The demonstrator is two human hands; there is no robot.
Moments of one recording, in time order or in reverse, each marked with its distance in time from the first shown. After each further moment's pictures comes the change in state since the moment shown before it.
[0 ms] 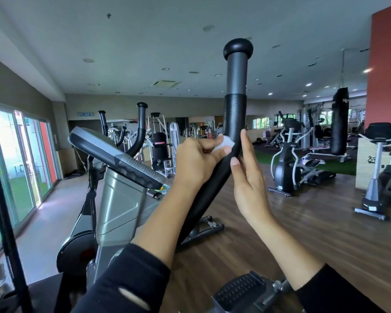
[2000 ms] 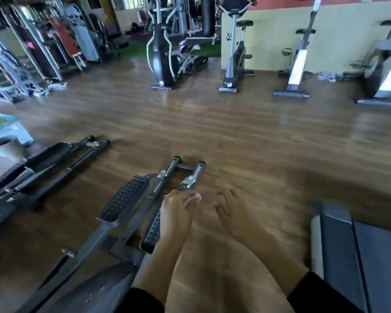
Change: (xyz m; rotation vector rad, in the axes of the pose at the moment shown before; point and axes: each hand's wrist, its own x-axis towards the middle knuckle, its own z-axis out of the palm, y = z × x) left_hand -0.261 -0.122 0.420 0.117 -0.625 -0.159; right_hand -0.264 0.183 -0.365 -0.881 -0.235 0.825
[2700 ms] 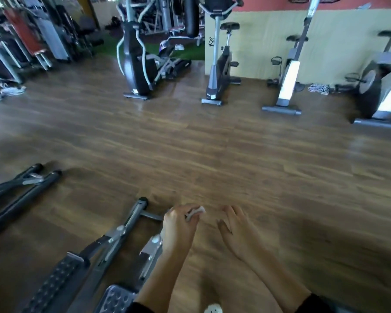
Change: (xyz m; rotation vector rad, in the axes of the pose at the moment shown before) left_hand 0.447 0.044 0.304 -0.136 -0.076 -0.064; right_hand 0.435 0.277 -0.088 -0.132 -0.123 0.234
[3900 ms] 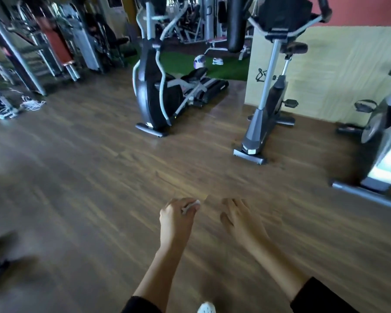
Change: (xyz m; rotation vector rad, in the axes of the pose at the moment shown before) left_hand 1.050 -0.072 0.251 -0.010 0.206 -0.204; right_hand 1.124 0.088 -0.099 -0.138 -0.038 -0.280
